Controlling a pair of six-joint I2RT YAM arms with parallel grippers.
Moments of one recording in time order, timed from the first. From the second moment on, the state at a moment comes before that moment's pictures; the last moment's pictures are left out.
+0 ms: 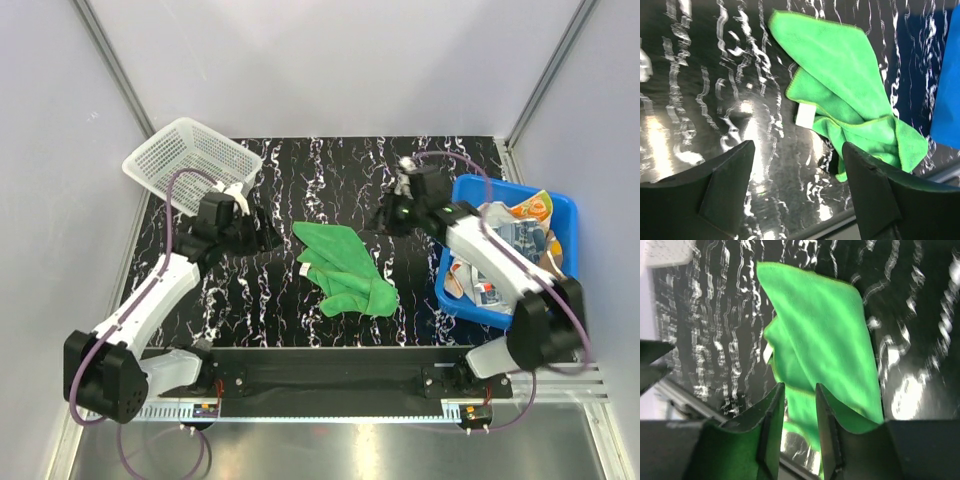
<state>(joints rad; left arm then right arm) -0.32 1.14 0.88 -0.45 0.21 -0.49 0.38 1.40 1.08 -0.42 -0.31 0.57</state>
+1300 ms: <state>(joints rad) -0.50 1.49 0.65 0.01 0.28 -0.73 0.67 1.59 1.20 -0.52 0.08 0.41</state>
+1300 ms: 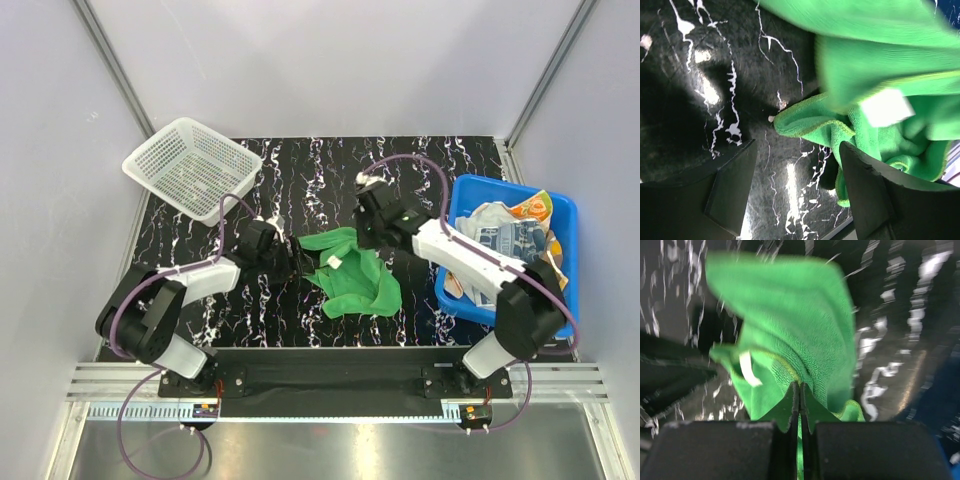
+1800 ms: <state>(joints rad) -0.57 1.68 0.79 0.02 0.28 -0.73 0.47 1.55 1.10 -0.58 0.25 0.56</state>
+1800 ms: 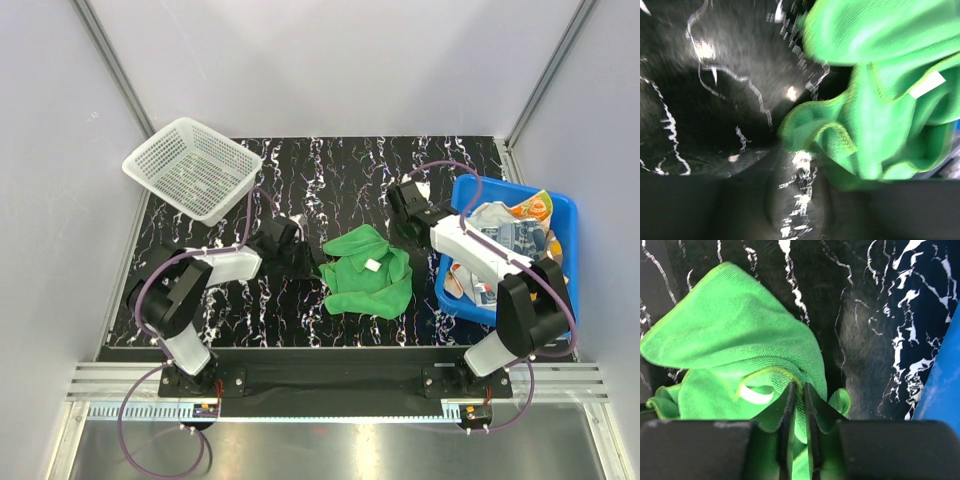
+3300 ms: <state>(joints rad) -0.41 1.49 0.71 -0.15 0.21 -0.71 0.73 1.92 1.27 -0.28 -0.60 -0.04</state>
